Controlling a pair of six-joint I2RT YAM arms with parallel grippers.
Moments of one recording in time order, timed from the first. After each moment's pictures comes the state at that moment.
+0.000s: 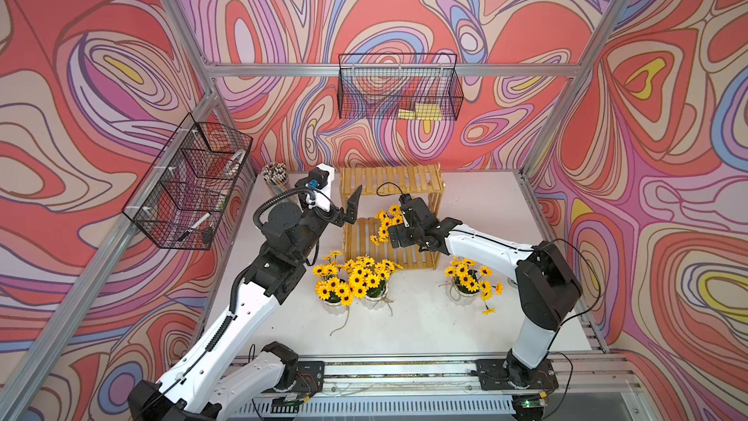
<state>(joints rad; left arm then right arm) -0.46 0.98 0.97 0.11 -0.04 0.07 0.66 1.80 1.29 -0.35 0.18 0.25</state>
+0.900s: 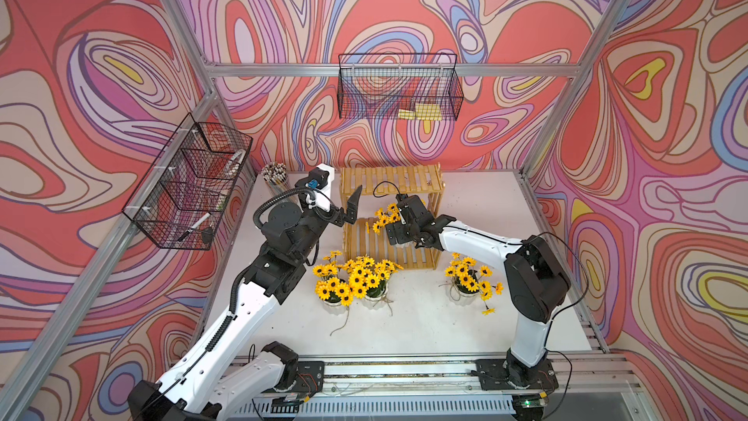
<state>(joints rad) -0.46 0.98 0.97 0.11 -0.04 0.08 0.65 1.88 1.34 -0.33 0.18 0.23</state>
